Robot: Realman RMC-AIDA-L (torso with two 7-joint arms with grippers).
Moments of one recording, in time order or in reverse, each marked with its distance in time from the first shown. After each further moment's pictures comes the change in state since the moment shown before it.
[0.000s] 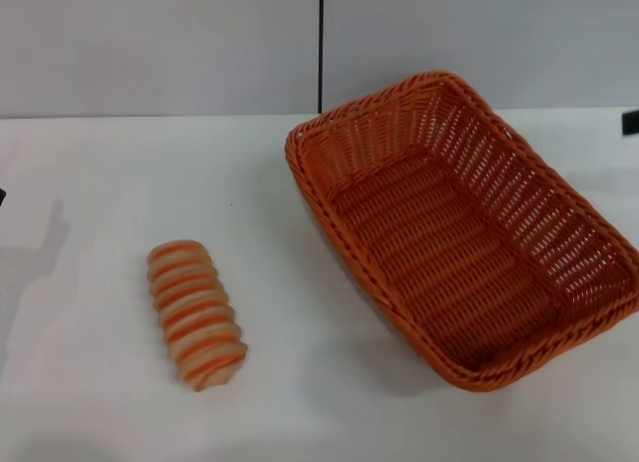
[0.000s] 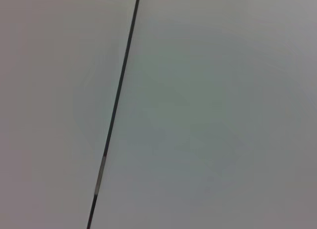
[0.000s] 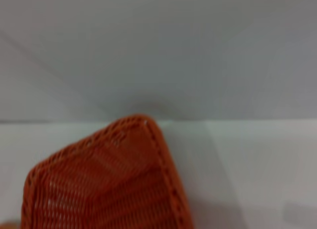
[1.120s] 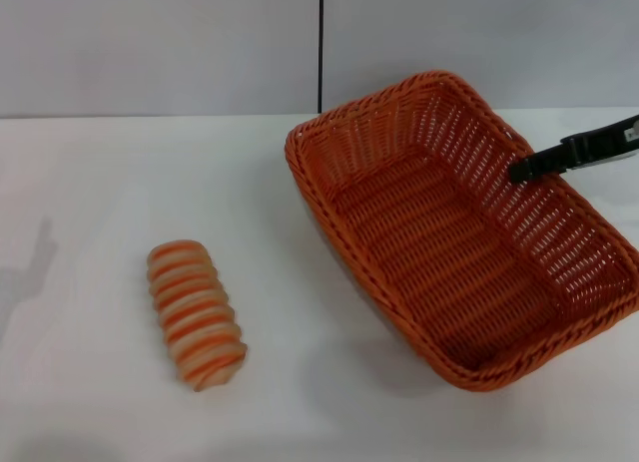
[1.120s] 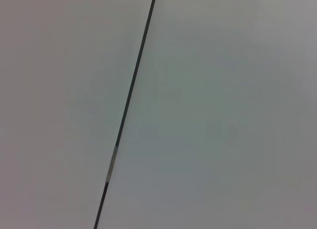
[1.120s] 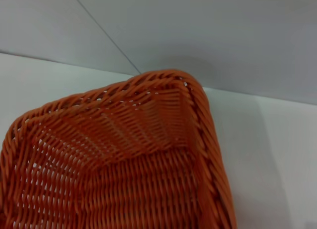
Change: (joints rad) left arm 0.052 0.002 0.014 -0.010 0.002 0.030 -0.033; right arm 0.177 0.033 -0.169 -0.410 -0.024 -0.292 -0.221
